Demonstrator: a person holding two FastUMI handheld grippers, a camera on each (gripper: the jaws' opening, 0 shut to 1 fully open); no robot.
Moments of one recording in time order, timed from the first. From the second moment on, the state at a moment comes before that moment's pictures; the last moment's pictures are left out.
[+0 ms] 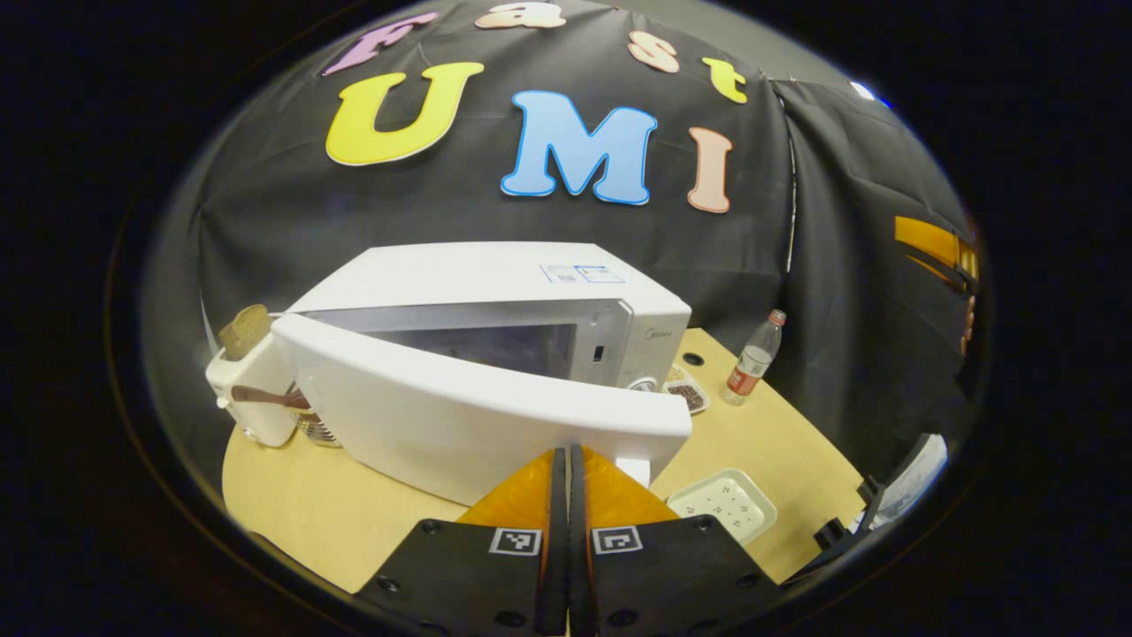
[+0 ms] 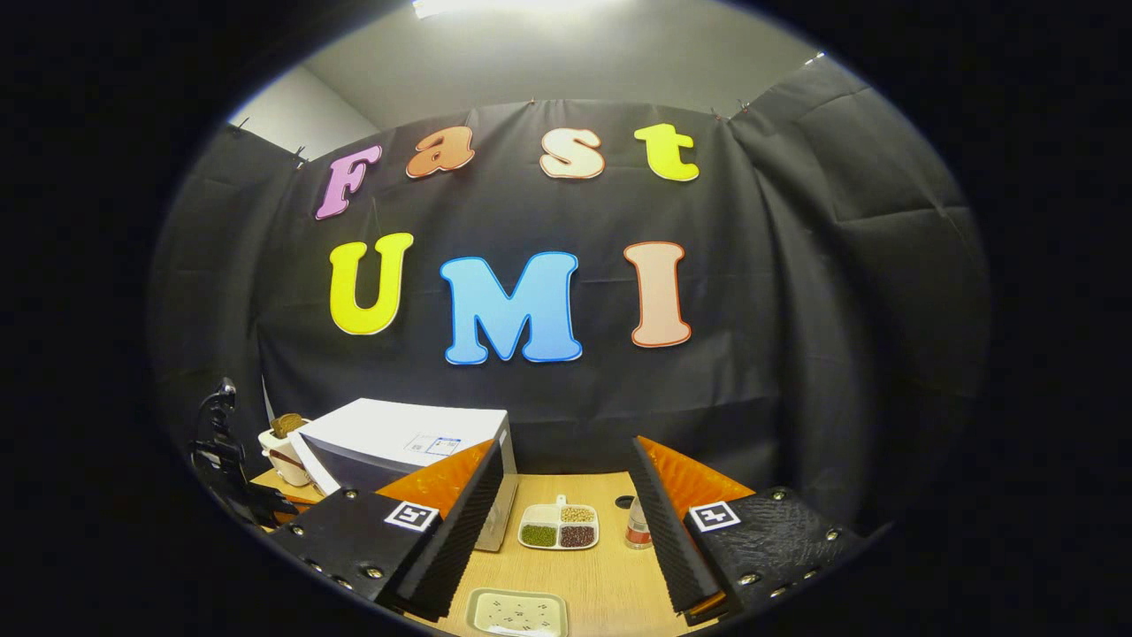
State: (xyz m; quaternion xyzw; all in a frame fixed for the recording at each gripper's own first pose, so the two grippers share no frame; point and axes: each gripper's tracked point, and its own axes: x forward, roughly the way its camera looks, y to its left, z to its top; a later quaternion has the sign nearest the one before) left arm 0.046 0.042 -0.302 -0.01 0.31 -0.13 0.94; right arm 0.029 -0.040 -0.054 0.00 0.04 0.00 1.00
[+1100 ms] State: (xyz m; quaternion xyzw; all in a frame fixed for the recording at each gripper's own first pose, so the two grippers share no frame) left arm 0.145 0.012 -0.315 -0.02 0.30 -0.10 0.95; right arm 0.037 -0.061 -0.057 -0.01 0.04 -0.05 1.00
